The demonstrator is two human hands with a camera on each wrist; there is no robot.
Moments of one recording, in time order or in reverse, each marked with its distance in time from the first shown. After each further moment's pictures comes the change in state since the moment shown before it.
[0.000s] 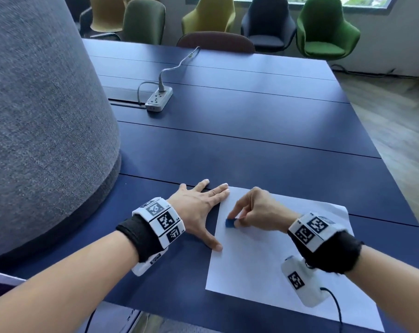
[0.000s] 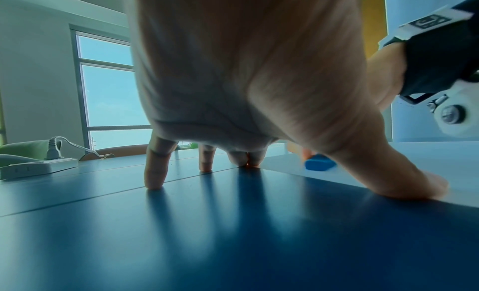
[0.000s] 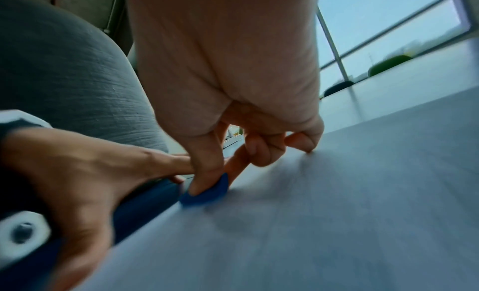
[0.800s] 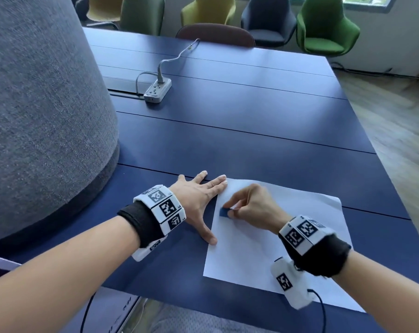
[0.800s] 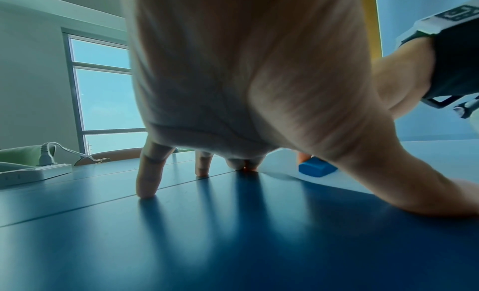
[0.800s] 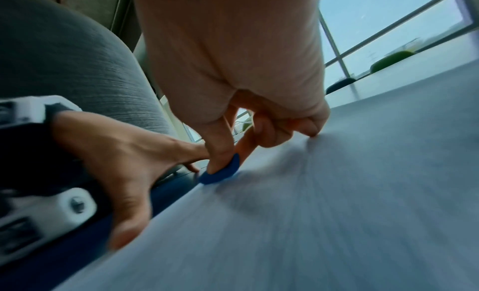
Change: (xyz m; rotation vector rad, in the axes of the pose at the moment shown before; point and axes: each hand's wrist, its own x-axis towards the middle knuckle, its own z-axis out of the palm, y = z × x) left_hand -0.001 0.004 -0.003 0.031 -0.061 -0.022; right_hand -0.010 -0.003 0.018 0.047 0.163 -0.028
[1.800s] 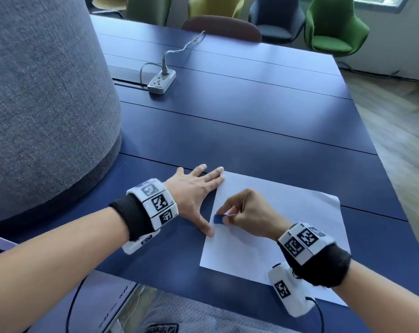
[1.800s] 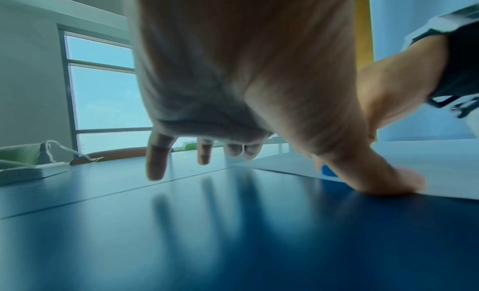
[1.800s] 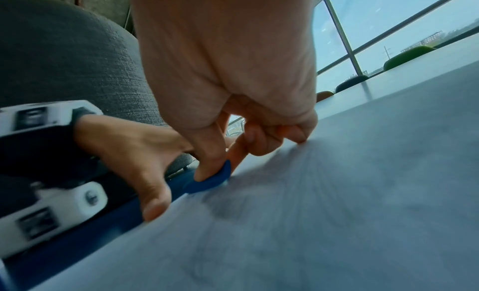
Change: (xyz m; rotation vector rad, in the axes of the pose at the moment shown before) left_hand -0.010 0.000 0.009 0.016 0.092 0.011; right_hand -0.013 0.003 0.014 -0.002 -0.105 -0.086
